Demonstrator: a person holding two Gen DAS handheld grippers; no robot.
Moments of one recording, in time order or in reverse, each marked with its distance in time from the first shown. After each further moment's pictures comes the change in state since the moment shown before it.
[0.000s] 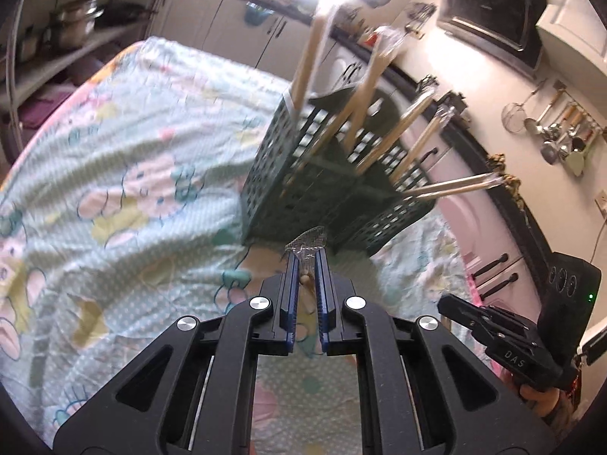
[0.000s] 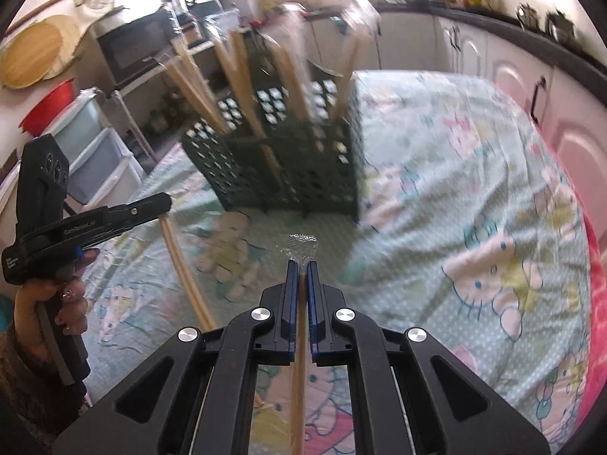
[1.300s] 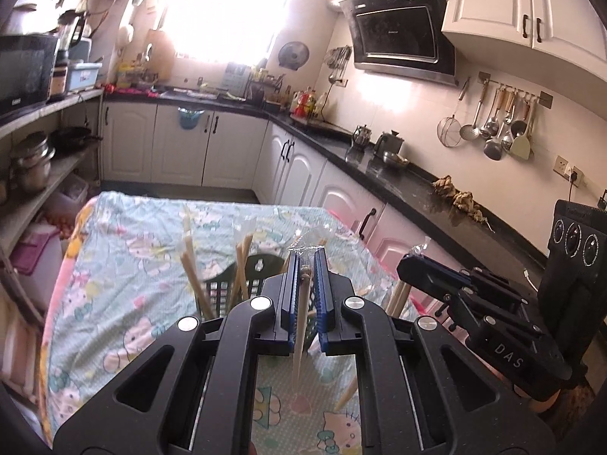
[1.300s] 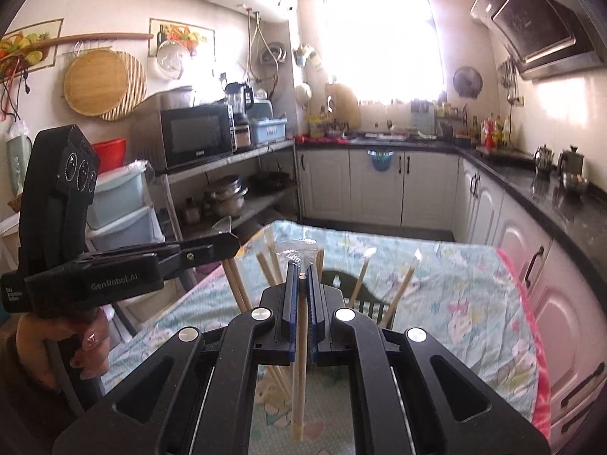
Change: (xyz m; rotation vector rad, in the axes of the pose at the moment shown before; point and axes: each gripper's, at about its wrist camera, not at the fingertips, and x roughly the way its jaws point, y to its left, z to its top) left arm -0.087 -0.121 0.075 0.309 -0.257 -0.067; right arm -0.110 0.068 0.097 -0.204 -0.446 0.003
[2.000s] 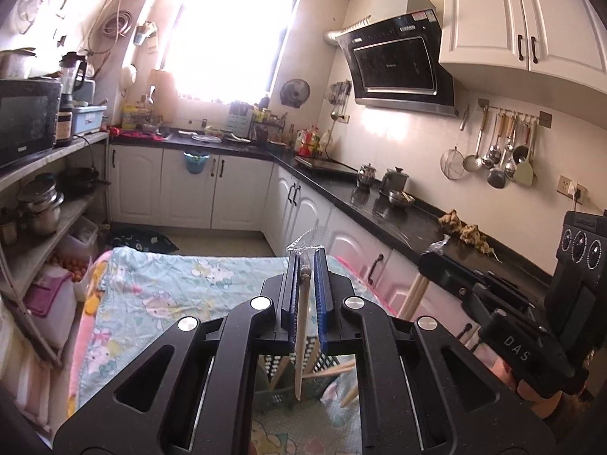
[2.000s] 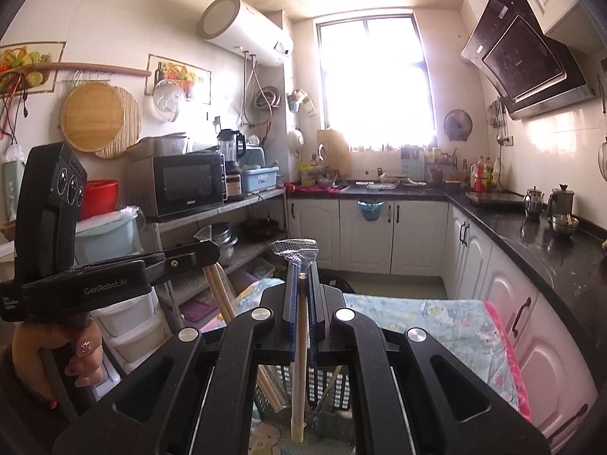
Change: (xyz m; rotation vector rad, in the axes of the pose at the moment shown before) left arm -0.019 -0.001 0.061 0.042 -0.134 0.045; right arm -0.009 -0.009 0.059 -0.010 -0.169 -0.041
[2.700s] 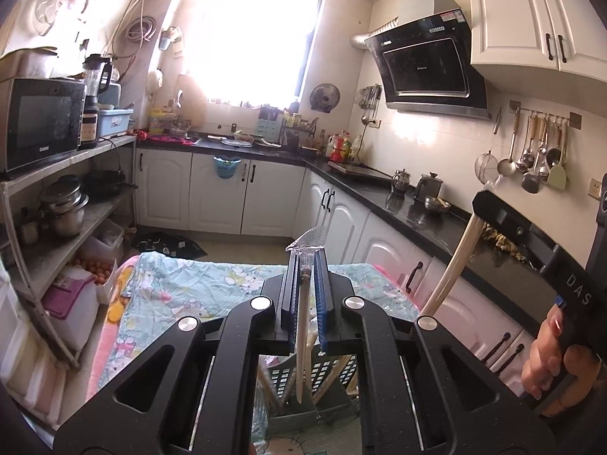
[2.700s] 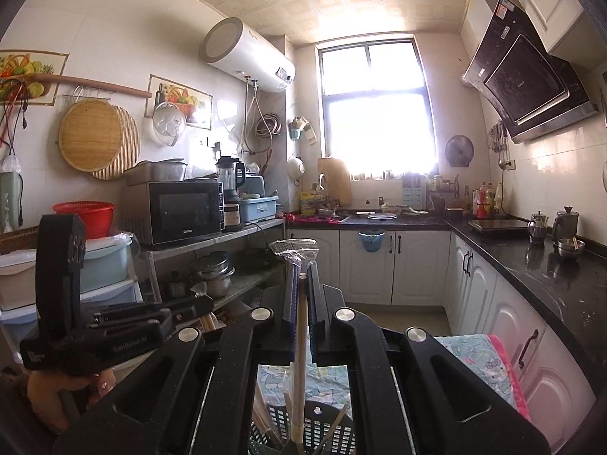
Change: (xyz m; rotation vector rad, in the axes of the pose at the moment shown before) left arm 0.031 0.036 -0.007 -0.009 -0.016 0.112; right arm 0.035 -0.005 0.019 -0.018 -0.098 0.002
